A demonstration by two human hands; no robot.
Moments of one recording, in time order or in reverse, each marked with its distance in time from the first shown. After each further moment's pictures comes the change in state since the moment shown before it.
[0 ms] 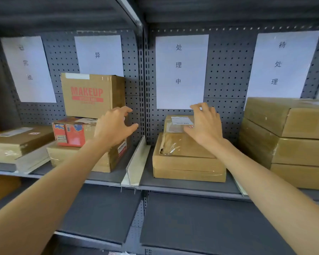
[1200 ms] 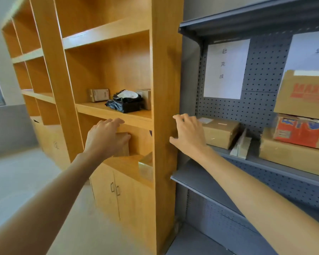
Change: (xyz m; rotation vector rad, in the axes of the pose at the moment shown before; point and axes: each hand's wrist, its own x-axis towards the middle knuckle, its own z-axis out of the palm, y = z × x) left_hand -0.290 -0.534 -0.377 0.416 0.099 -0.445; right_hand -0.143 -0.711 0.049 0.331 -0.091 -0.559
